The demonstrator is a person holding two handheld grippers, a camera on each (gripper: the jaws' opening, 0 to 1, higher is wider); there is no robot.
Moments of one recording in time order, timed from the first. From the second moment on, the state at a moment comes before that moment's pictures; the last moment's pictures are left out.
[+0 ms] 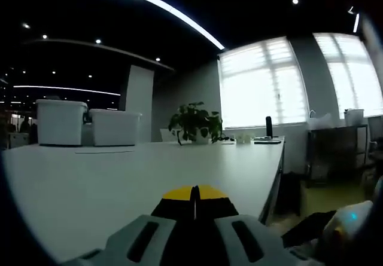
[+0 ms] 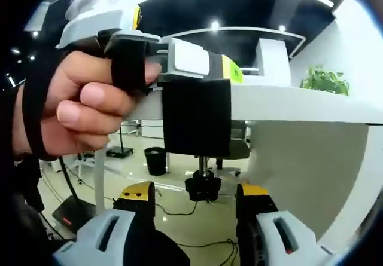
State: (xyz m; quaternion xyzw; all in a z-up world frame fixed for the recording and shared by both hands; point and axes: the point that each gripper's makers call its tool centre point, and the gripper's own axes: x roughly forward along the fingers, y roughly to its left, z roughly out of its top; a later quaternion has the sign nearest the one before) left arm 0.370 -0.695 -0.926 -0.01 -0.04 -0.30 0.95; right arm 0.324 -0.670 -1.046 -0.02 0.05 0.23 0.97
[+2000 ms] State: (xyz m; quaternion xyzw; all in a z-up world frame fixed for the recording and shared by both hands) left arm 0.374 -0.693 -0.927 -0.01 -0.04 -0.30 0.95; right arm 0.330 -0.682 -1.046 -0.04 0.04 0.31 0.95
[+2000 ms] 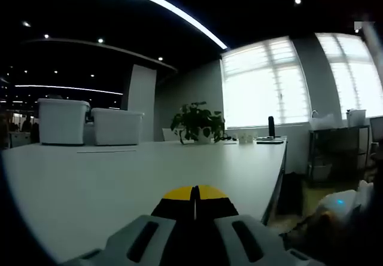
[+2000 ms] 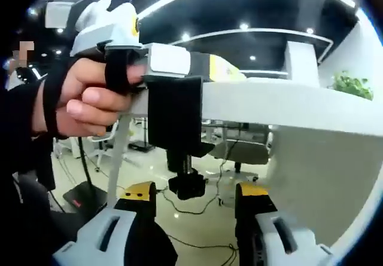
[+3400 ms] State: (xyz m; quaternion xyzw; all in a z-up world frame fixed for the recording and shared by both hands) left arm 0.378 -0.690 -0.928 -0.01 -0.04 -0.31 0.95; right arm 0.341 -0.655 -1.052 -0.07 0.03 0.58 0.81
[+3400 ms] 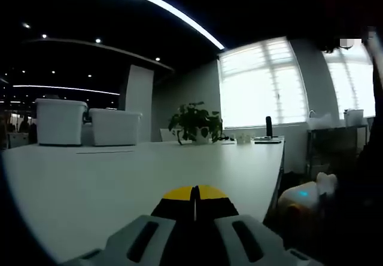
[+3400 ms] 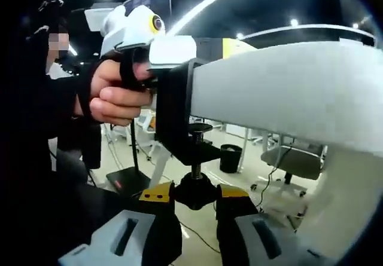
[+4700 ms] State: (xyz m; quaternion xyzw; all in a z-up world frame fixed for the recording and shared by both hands) left arm 0.375 -0.695 -0.925 -0.01 -0.05 -0.31 0.95; right arm 0.334 -0.666 -1.045 0.00 0.05 0.27 0.96
